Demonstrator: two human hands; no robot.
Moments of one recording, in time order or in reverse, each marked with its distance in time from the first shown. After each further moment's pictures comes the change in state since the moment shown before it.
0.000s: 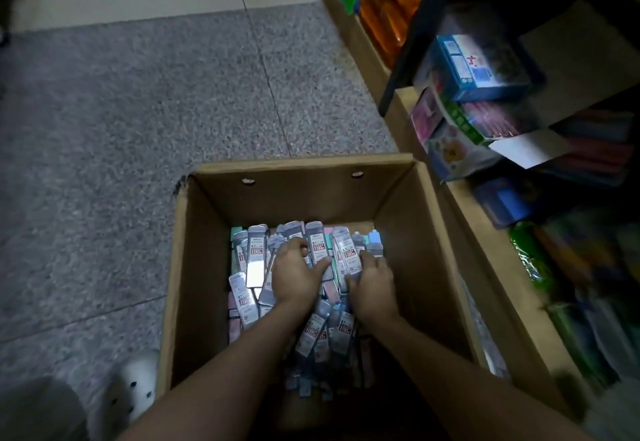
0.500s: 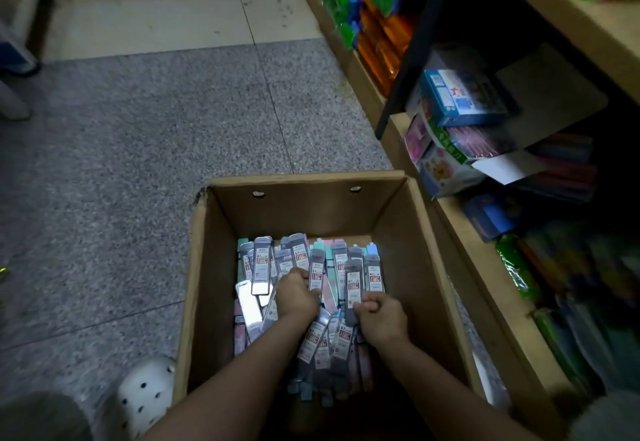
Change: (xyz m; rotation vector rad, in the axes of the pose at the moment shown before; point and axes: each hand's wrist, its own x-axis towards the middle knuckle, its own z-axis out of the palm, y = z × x) left_hand -0.023 0.000 -0.013 0.032 -0.186 -0.175; right_hand -0.037 0.017 -0.011 0.525 -0.027 0.322
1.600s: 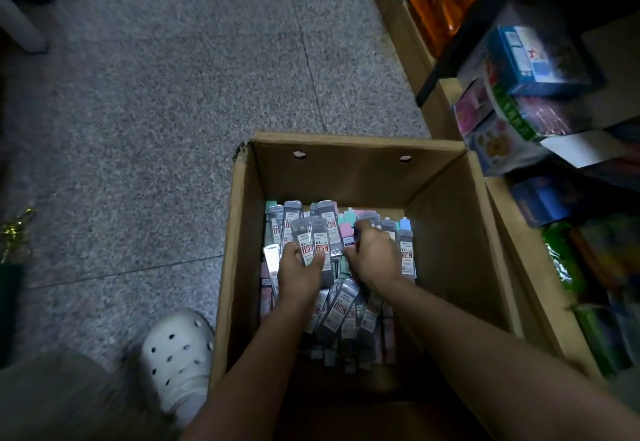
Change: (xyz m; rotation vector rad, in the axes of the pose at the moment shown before) left_hand -0.013 -0.032 -0.026 -0.733 0.048 -0.189; right_hand 0.030 -0.058 0.055 -0.691 -0.024 -0.471
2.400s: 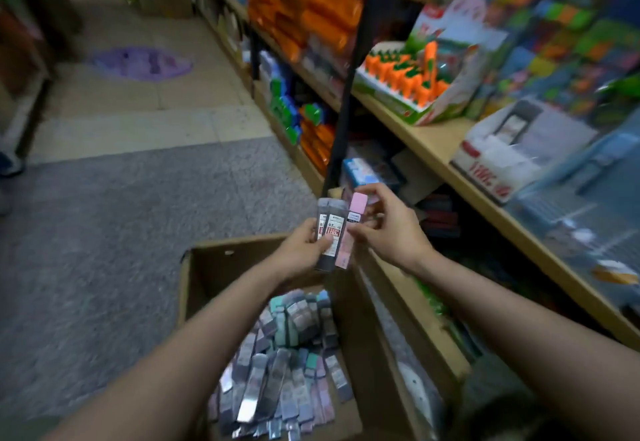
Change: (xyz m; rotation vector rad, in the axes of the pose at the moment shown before) left_hand -0.136 0.189 0.049 0.299 -0.637 0.585; right_hand -0.124 0.016 -0.279 0.538 0.444 -0.306
